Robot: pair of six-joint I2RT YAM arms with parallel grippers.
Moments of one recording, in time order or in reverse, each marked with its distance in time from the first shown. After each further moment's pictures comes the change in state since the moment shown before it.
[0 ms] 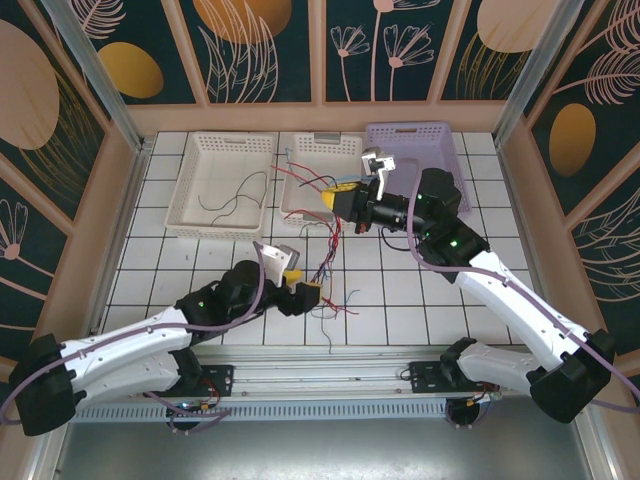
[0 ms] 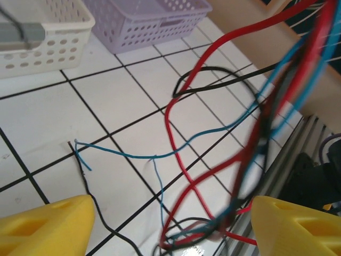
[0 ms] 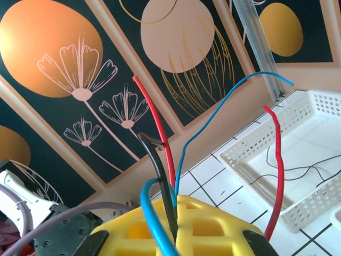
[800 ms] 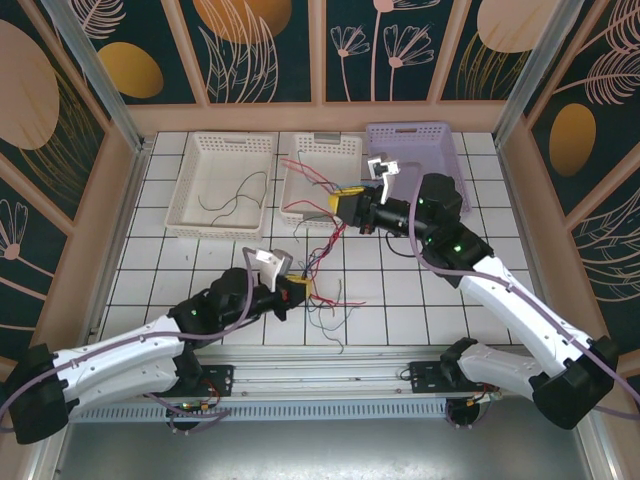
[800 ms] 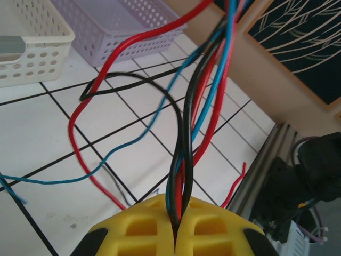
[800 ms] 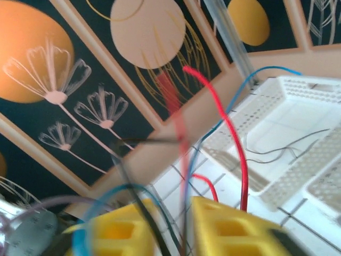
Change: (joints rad) left arm -0.001 -0.114 -0.089 0.106 0.045 -0.022; right arm -0.018 -0.045 -0.053 -0.074 0.088 0.007
